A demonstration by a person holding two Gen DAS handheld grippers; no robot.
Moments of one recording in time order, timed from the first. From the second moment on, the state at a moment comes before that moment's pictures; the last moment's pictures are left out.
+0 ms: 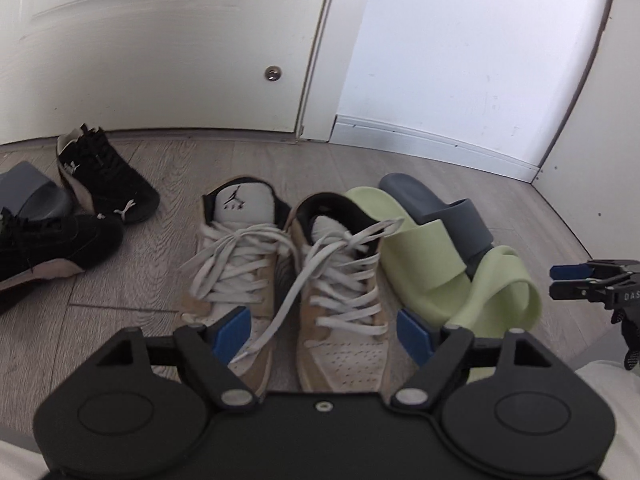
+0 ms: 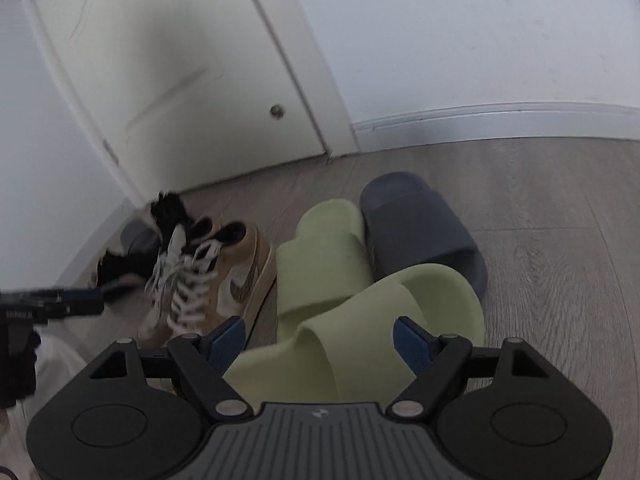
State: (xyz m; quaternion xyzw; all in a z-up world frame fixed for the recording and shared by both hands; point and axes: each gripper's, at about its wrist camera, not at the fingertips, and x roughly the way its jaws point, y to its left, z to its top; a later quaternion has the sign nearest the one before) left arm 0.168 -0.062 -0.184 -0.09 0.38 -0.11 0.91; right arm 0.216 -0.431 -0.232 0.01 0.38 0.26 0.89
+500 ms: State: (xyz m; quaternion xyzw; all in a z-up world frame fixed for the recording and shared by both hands) left arm 0.154 -0.107 -0.219 -0.01 0.38 -0.17 0.91; right arm 0.282 -0.448 -0.282 0.07 0.50 0.34 0.79
